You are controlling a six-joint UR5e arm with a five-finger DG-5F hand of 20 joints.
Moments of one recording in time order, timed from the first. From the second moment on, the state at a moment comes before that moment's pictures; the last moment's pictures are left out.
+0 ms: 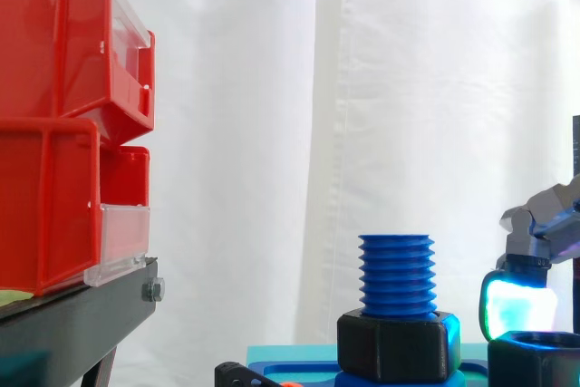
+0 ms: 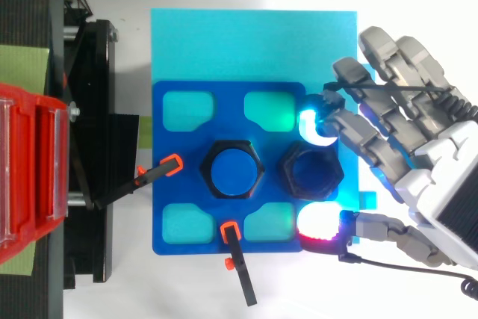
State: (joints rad) arm 0.50 -2.10 -1.52 -2.64 -0.48 -1.48
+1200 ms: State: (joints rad) arm 0.44 -1.99 -1.31 -2.98 -0.52 -1.43
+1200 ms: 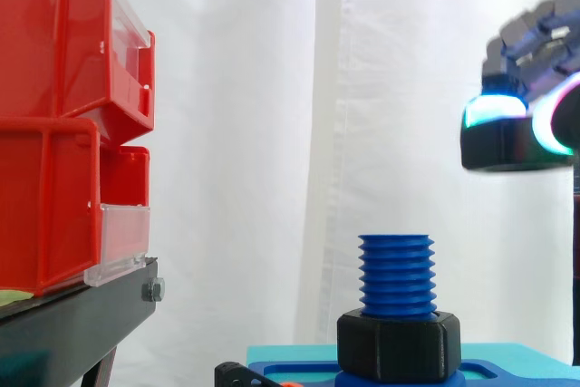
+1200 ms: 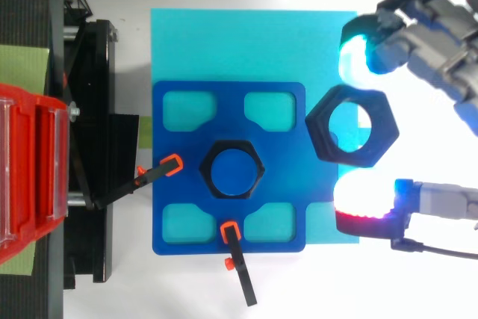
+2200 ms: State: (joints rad) arm 0.43 -2.10 -1.27 -2.70 -0.61 -1.65
